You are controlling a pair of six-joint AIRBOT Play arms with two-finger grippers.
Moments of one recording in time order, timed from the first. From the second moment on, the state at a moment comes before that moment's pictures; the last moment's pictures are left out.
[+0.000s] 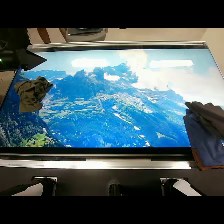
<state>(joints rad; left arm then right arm) 0.16 -1.31 1.72 0.73 -1.30 -1.21 -1.01 -1.22 1.50 -1.34 1.80 1.19</state>
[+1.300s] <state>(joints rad) 0.04 -1.39 1.94 1.55 -1.38 -1.57 -0.48 -1.20 1.68 -1.42 1.31 1.05</state>
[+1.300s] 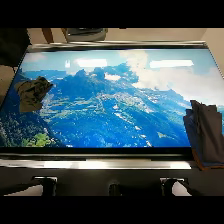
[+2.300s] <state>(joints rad) 0.00 -1.06 1.06 1.50 -1.23 -1.73 0.01 -1.34 1.38 -1.30 1.54 1.19</state>
